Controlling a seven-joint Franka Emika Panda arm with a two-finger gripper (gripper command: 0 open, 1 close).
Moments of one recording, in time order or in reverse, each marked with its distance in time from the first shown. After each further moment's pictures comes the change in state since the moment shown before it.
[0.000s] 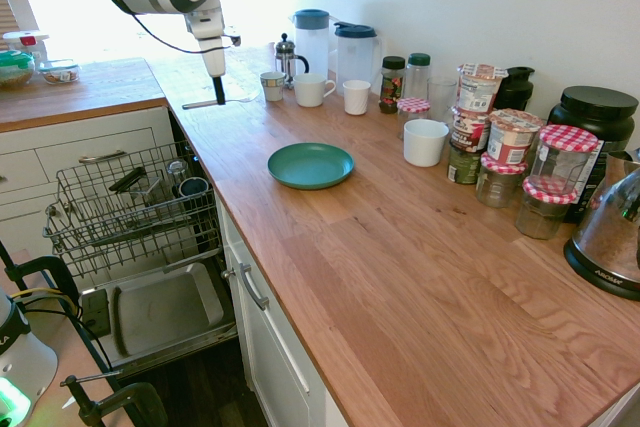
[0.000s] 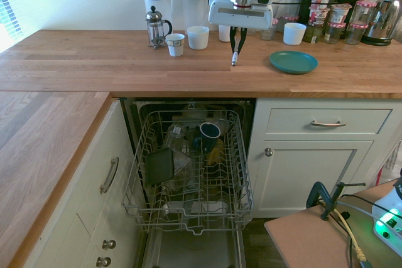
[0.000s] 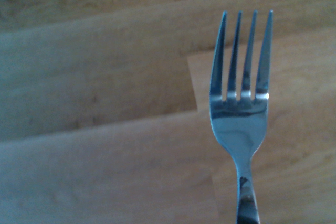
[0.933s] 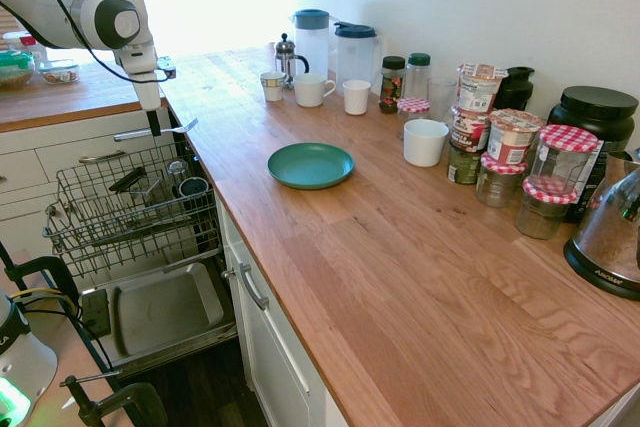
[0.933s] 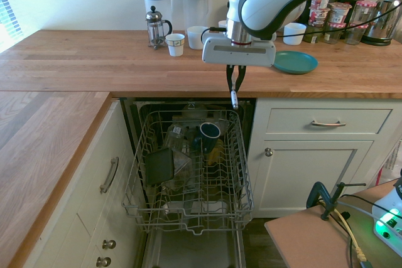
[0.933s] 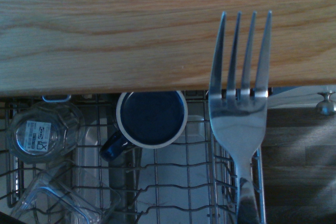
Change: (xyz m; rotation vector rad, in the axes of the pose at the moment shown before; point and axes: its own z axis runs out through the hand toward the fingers) arm -0.089 0.089 0.053 -0.026 -0.052 -0.126
